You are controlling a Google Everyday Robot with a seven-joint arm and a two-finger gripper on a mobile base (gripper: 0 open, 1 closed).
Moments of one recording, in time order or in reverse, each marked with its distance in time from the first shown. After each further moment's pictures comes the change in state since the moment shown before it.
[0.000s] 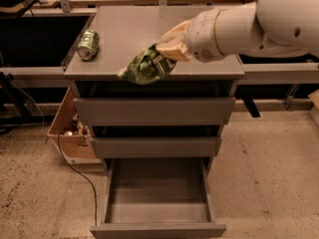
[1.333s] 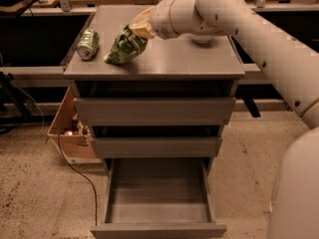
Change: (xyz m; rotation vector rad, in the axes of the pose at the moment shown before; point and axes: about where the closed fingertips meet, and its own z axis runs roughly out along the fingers) arm -0.003 -0.096 0.149 0.001 -0.108 0.020
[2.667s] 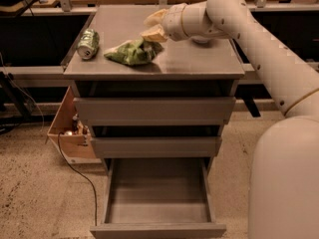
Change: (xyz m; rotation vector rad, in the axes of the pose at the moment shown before) arm 0.053 -0.038 0.006 0.003 -0.004 -0.111
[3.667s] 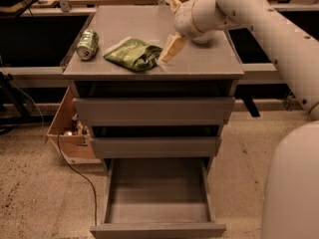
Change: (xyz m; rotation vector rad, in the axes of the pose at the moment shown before) arm 0.013 0.007 -0.042 -0.050 0.173 -0.177
